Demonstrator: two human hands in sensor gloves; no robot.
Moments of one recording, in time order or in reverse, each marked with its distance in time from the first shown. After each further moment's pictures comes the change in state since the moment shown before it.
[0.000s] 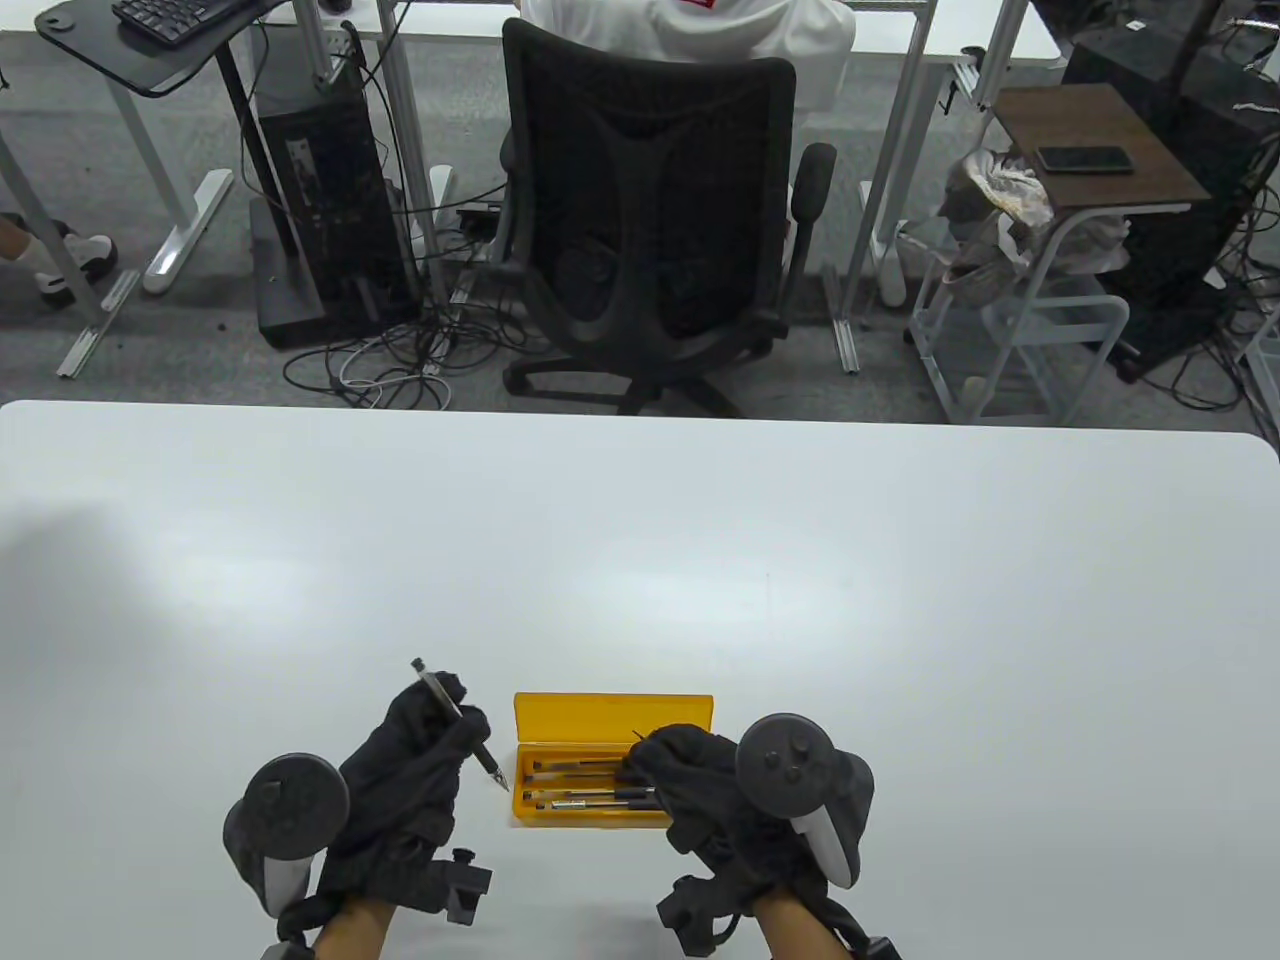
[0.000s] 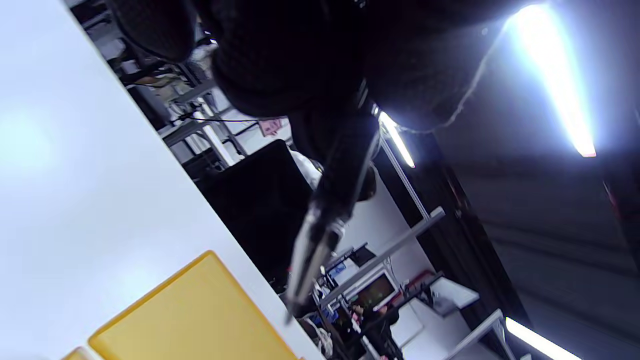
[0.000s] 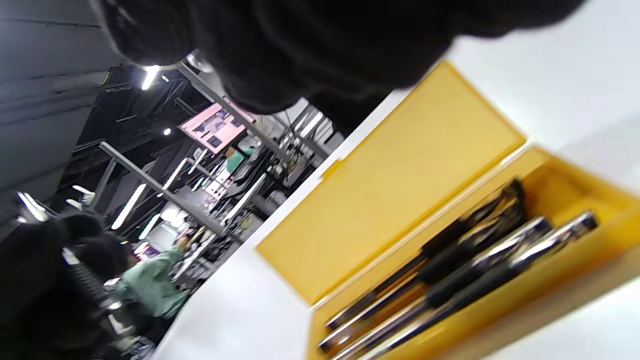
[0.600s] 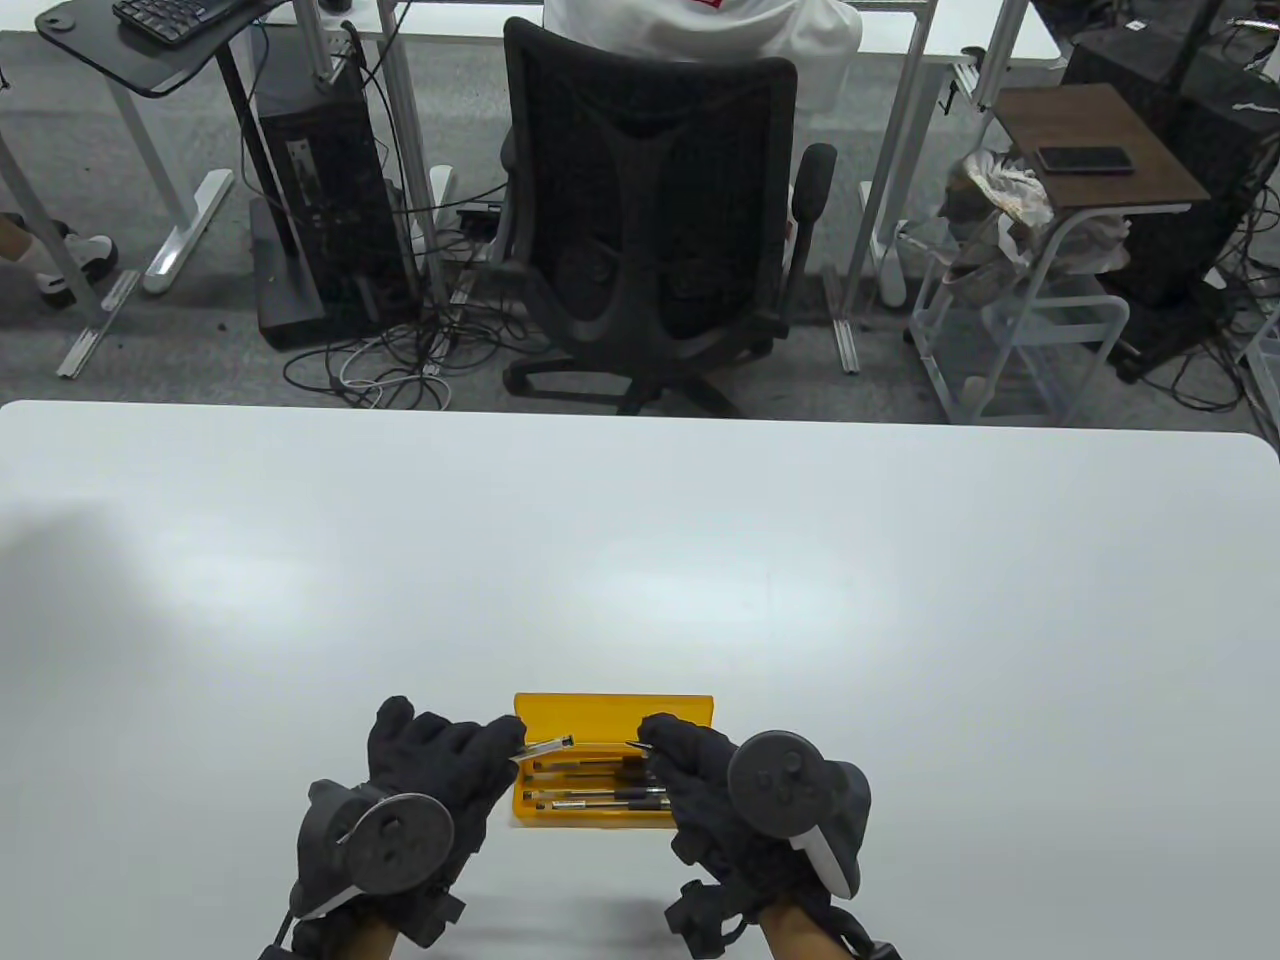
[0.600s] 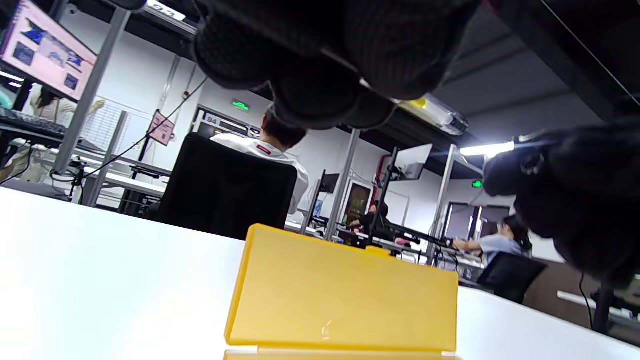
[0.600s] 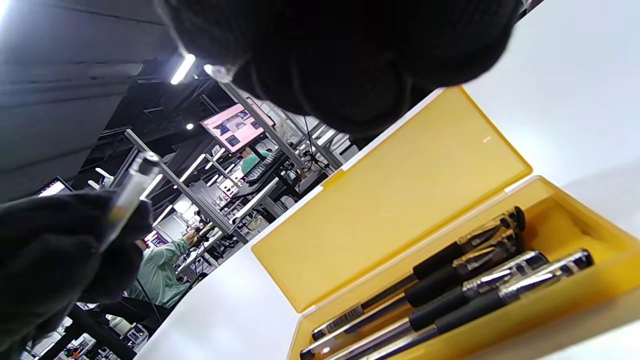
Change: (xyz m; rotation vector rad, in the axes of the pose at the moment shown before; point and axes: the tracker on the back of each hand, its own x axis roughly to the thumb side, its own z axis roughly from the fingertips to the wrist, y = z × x) left_hand 0.035 -0.026 0.009 -0.202 -0.338 -0.580; right_hand 0.005 -0.001 0.005 -0.012 -0.096 0.039
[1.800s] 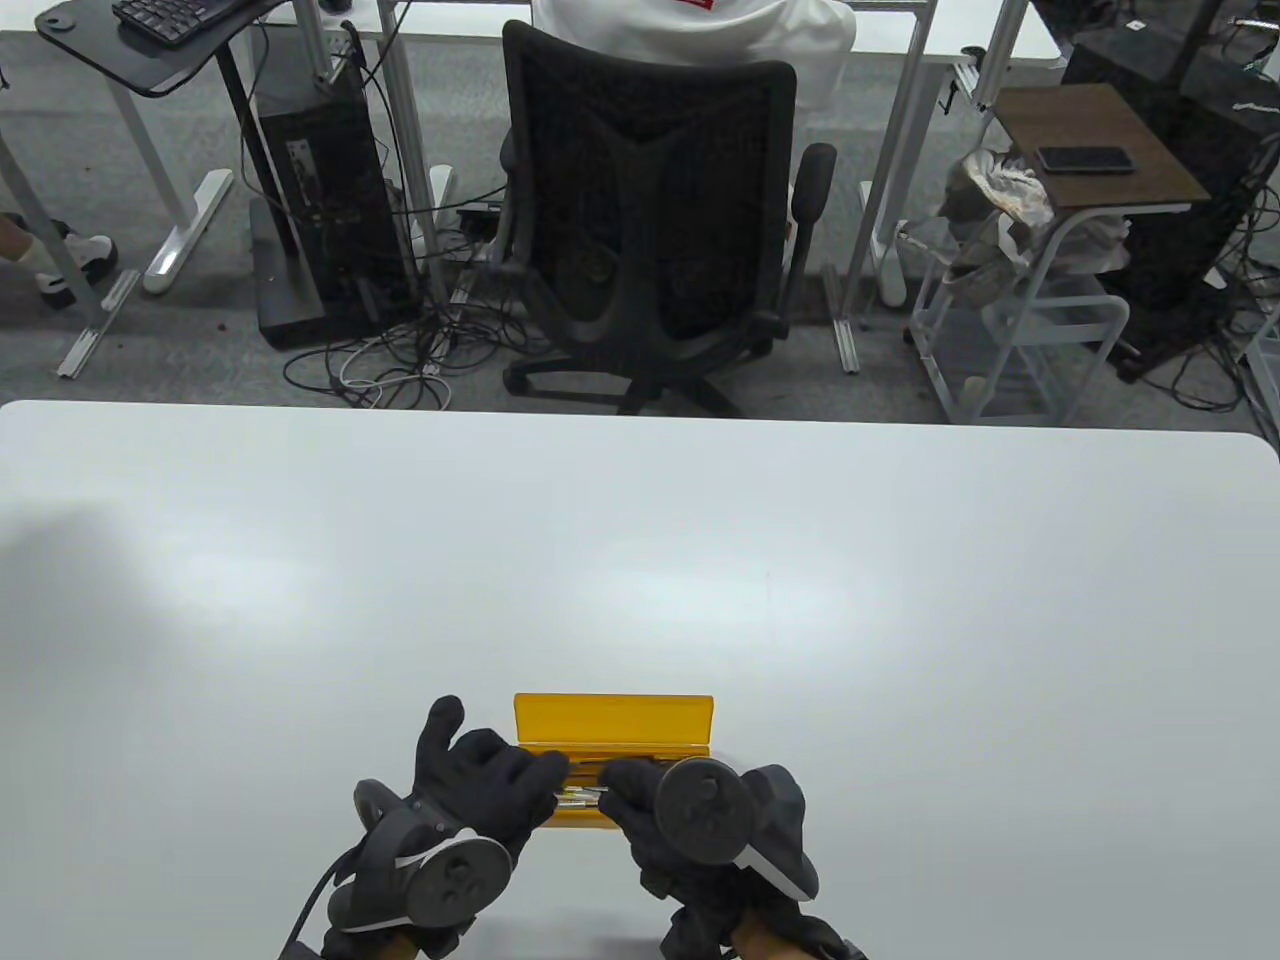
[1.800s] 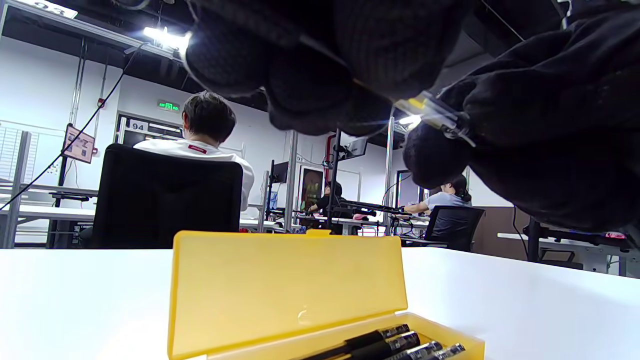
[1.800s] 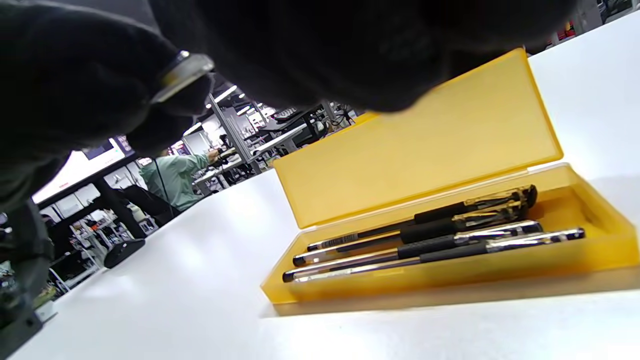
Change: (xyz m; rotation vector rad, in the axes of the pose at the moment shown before) left_hand 0.037 -0.002 -0.003 -0.029 -0.198 -0.128; right_hand 0.031 0.025 0.008 0.153 -0.159 0.262
